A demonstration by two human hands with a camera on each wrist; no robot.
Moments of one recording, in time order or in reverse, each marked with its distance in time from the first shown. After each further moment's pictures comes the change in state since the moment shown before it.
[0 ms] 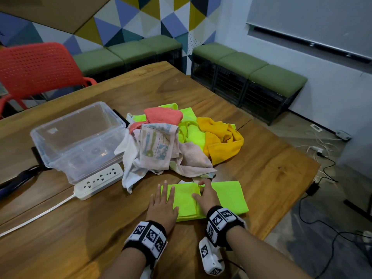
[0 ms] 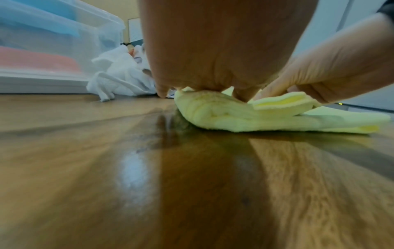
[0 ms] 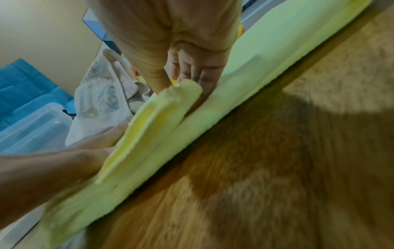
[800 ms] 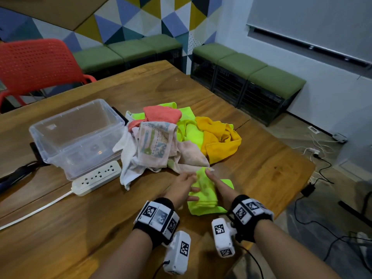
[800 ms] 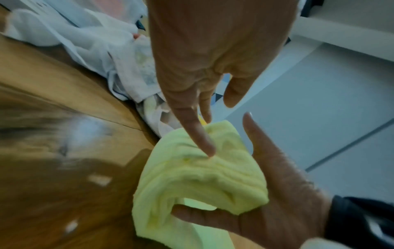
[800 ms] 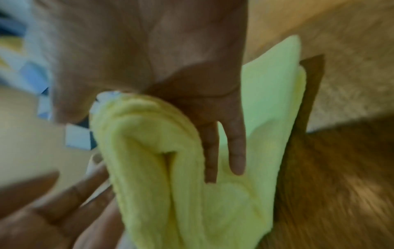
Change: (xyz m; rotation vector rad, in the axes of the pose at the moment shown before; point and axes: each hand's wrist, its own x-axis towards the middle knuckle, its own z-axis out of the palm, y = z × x) left_hand 0.008 0.056 -0.072 -1.460 -0.124 -0.081; right_hand 0.004 0.004 -0.054 0.790 -0.470 0.270
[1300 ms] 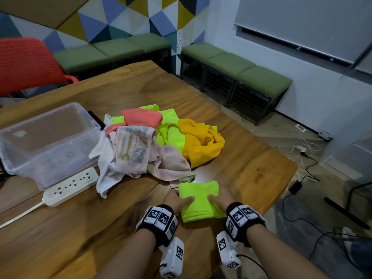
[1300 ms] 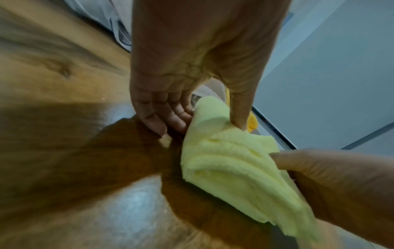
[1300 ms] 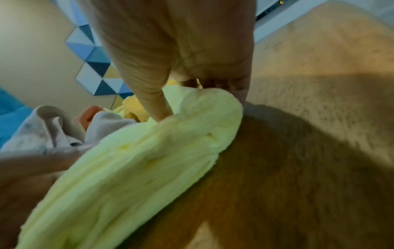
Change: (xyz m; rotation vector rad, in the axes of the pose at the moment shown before) left_hand 0.068 -0.056 0.032 0.389 0.024 -0.143; right_hand 0.018 0.017 -0.091 -0.892 0.483 -0.052
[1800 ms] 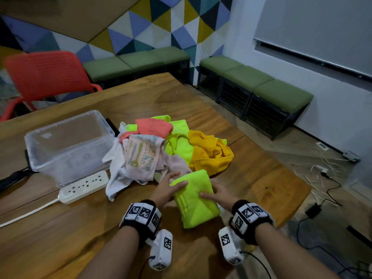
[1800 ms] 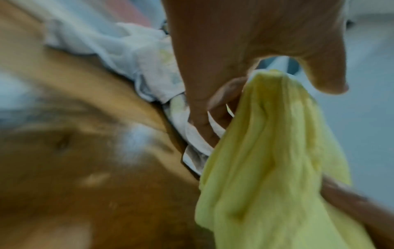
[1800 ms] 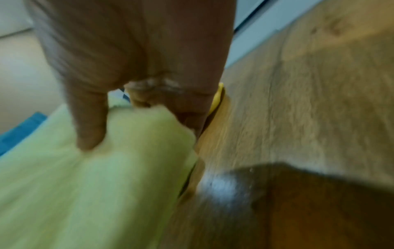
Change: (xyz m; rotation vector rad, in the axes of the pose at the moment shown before) left_hand -0.035 0.049 -0.050 -0.376 0.049 0.249; right_hand -0.001 -0.050 -0.038 0.362 -0.378 -0.388
